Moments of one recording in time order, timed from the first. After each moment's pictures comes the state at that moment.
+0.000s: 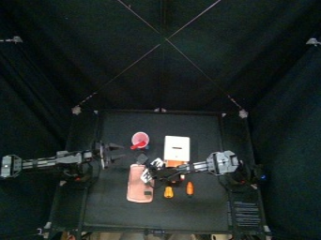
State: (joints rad) left arm 0.25 -0.98 1.31 0.02 -0.26 -0.12; right arm 0.06 0.48 -0.07 -0.47 0.81 1.07
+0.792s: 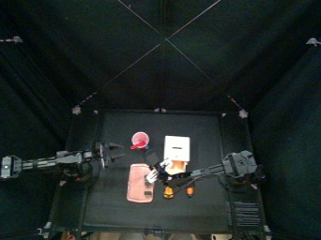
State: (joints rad) left arm 0.27 -0.98 1.32 0.01 -0.26 -0.12; right arm 0.23 0.24 0.03 -0.84 1.05 1.46
